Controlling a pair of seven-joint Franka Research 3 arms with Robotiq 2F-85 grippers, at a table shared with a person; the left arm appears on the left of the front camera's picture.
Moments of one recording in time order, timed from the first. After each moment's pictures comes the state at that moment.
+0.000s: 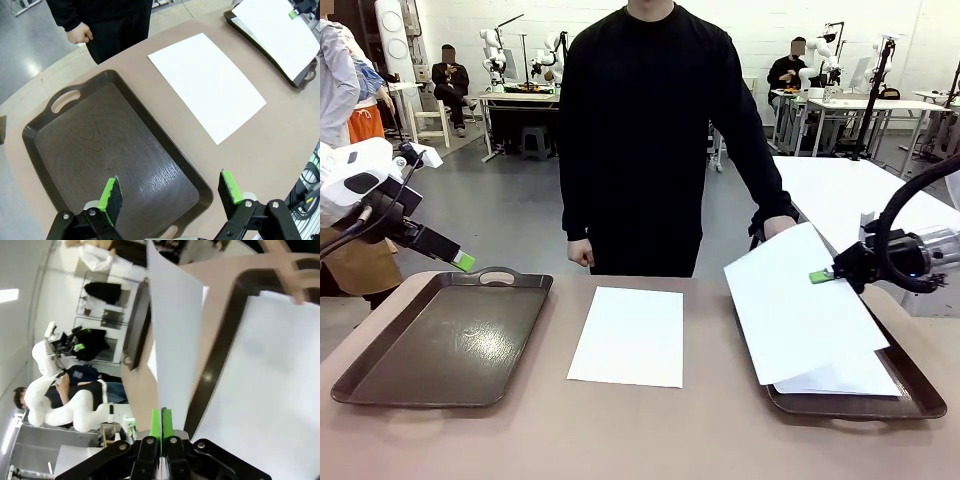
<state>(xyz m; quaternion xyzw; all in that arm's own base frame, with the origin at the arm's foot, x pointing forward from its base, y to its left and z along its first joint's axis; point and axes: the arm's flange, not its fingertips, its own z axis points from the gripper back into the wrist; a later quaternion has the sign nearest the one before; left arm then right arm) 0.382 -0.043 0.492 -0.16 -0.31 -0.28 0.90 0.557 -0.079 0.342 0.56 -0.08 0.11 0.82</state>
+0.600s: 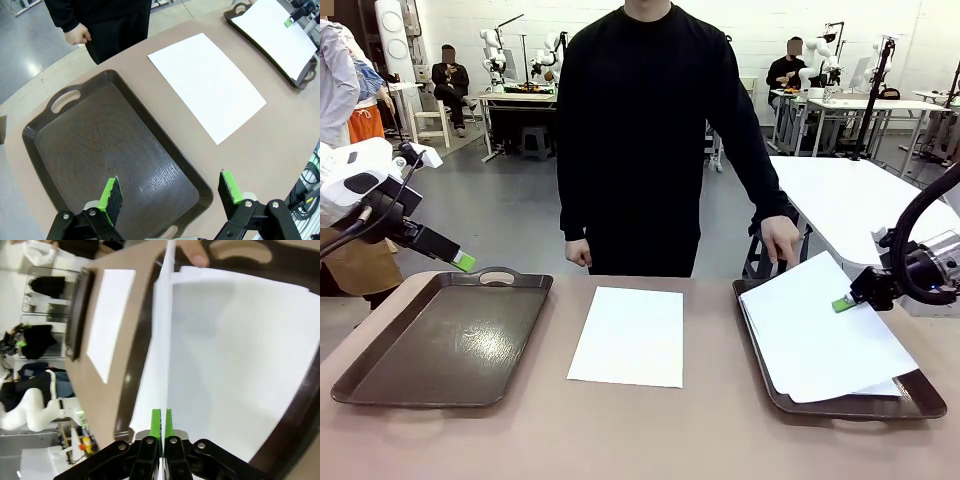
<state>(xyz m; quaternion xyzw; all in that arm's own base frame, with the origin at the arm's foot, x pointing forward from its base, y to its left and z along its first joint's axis) 0.382 -0.043 0.492 -0.16 -0.31 -0.28 0.90 0.560 -0.101 0.322 0.43 -0.06 0.12 0.89</state>
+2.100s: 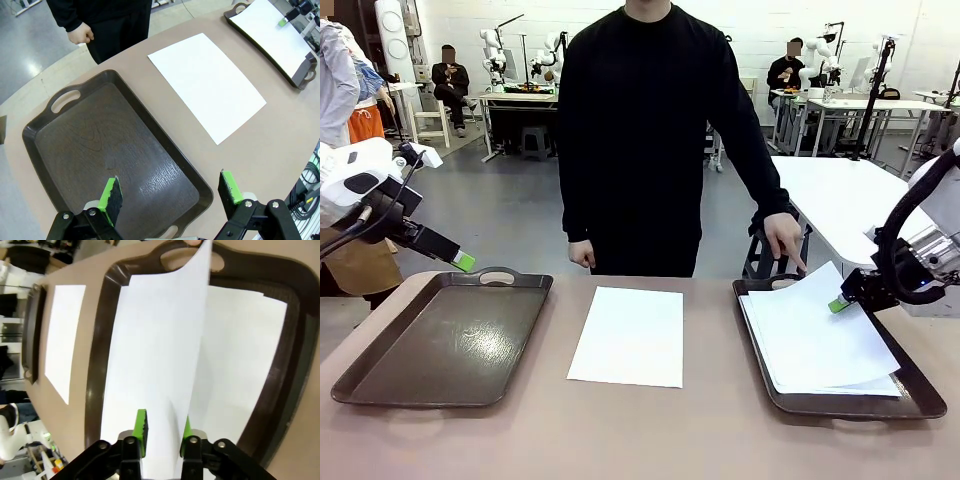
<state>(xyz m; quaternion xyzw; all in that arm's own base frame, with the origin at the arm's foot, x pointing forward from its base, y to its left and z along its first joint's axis) 0.382 -0.043 0.492 -0.16 -0.31 -0.28 0.90 0.564 -0.083 0.331 0.32 -0.09 0.08 0.94</state>
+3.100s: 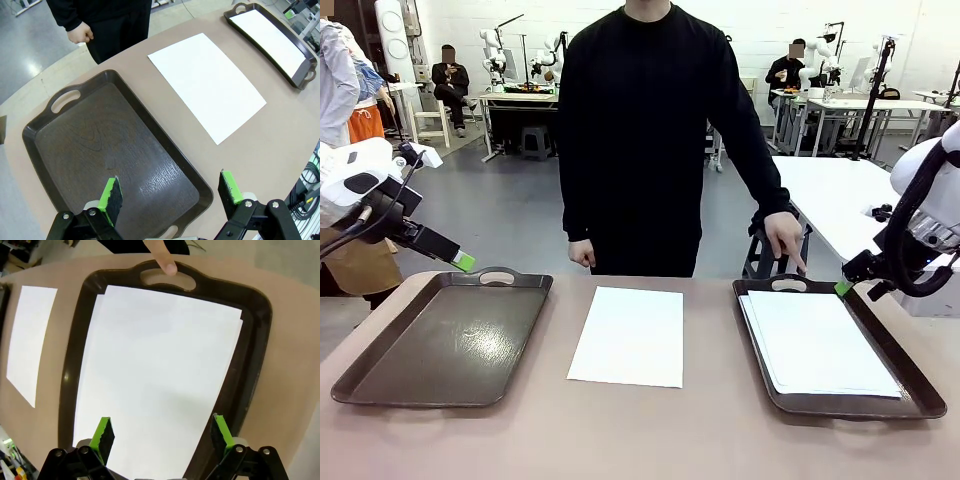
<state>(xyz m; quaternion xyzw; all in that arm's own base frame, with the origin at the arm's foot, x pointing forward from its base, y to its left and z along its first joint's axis) 0.382 -0.043 0.492 -0.16 -0.31 -0.28 0.90 0.557 -0.069 0.382 0.18 -0.13 0.11 0.97</state>
